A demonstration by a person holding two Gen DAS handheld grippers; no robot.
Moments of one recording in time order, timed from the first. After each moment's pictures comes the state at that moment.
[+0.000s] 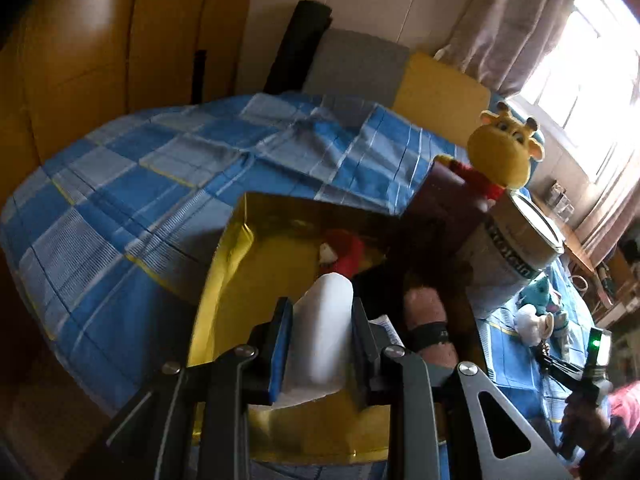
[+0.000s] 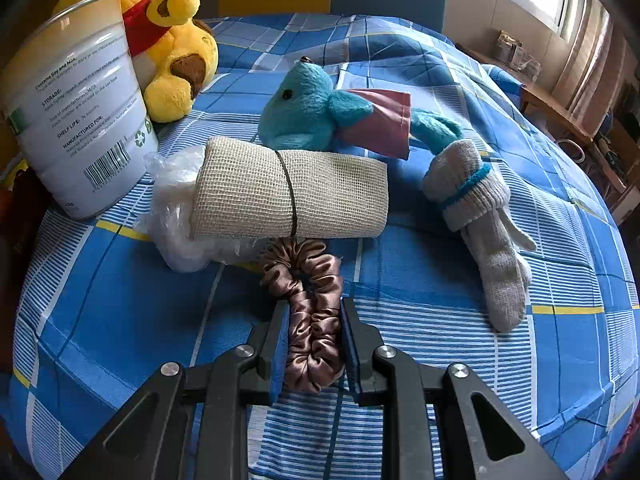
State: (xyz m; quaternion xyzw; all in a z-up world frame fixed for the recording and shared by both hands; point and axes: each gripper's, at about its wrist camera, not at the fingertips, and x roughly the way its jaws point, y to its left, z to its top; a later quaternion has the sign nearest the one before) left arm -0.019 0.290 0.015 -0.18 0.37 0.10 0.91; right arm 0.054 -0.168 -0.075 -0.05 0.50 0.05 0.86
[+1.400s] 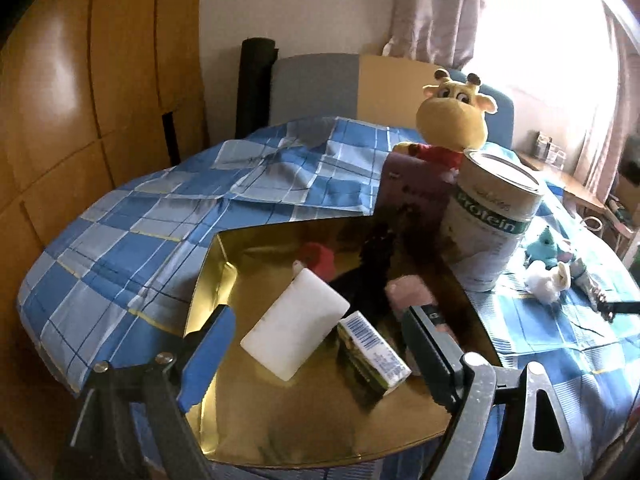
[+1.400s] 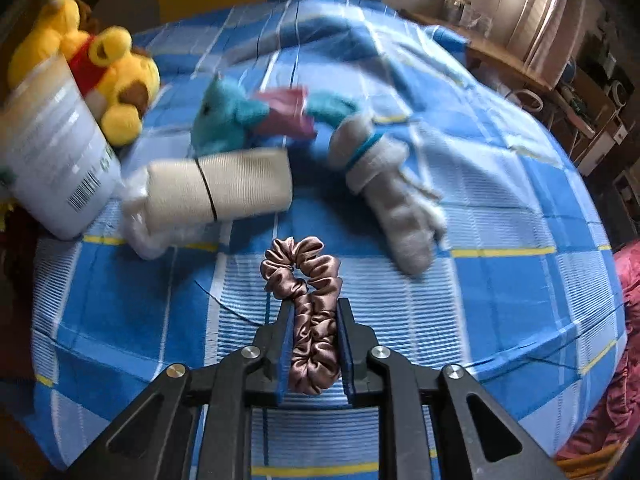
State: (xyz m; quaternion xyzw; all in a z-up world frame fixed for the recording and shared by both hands) left arm -0.029 0.229 0.024 -0.04 0.33 0.09 0.94; right arm 0.032 -0.217 -0.024 0.00 0.53 -0.02 0.85
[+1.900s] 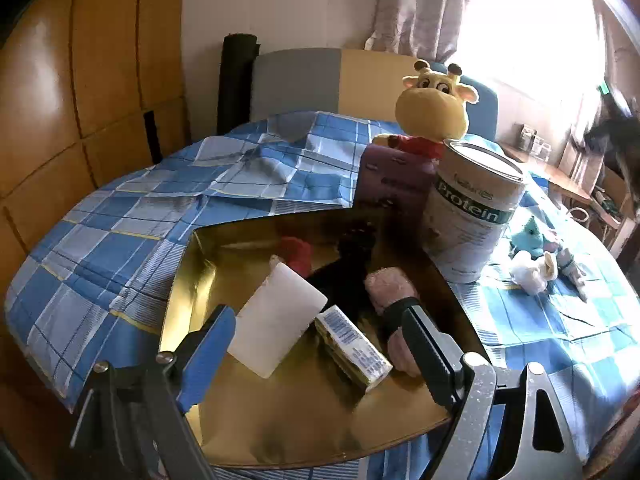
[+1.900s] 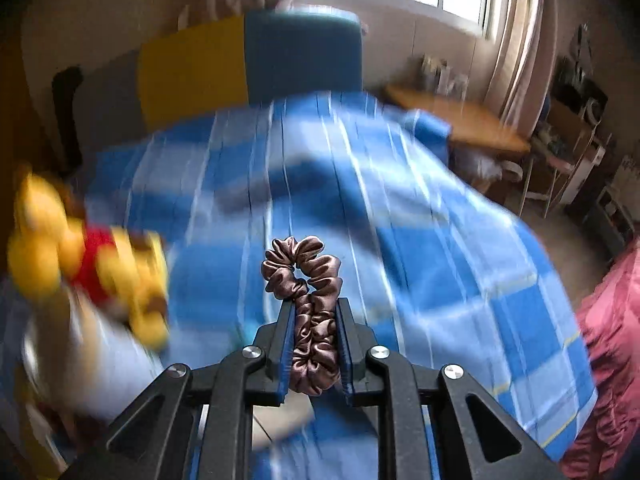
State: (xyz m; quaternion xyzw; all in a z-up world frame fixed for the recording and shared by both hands) left arm -0.025 0.219 0.019 -0.04 0.34 0.06 0.94; right arm 0.180 -0.187 0.151 0.03 0.42 -0.06 0.90
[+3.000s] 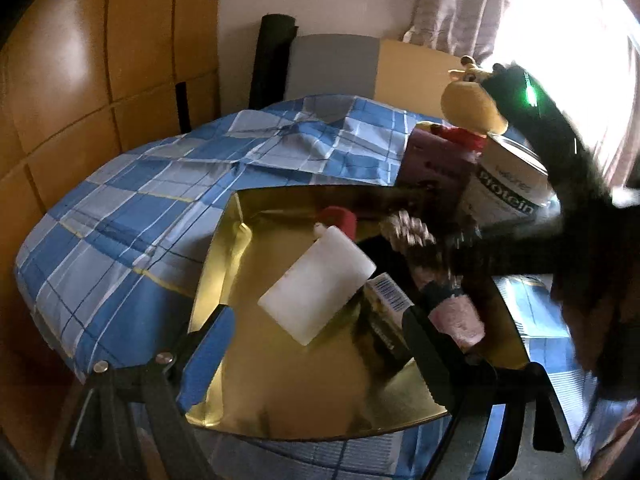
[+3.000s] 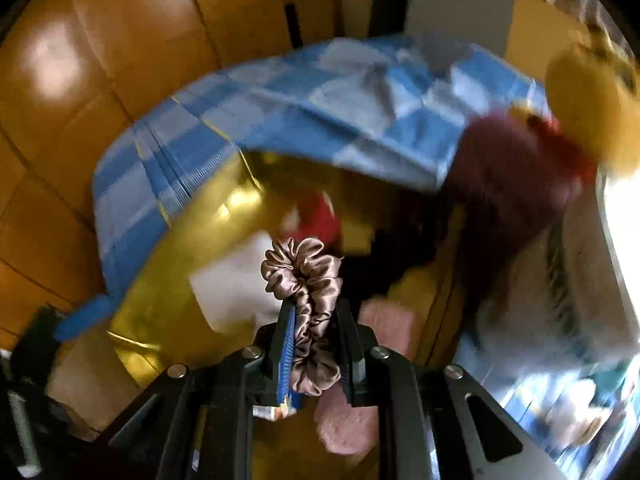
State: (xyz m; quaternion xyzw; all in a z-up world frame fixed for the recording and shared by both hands) left arm -0.044 0.253 -0.003 -0.08 0.36 0.11 0.92; right arm 0.043 0.173 -0.005 -0.15 0.51 0.35 0.77
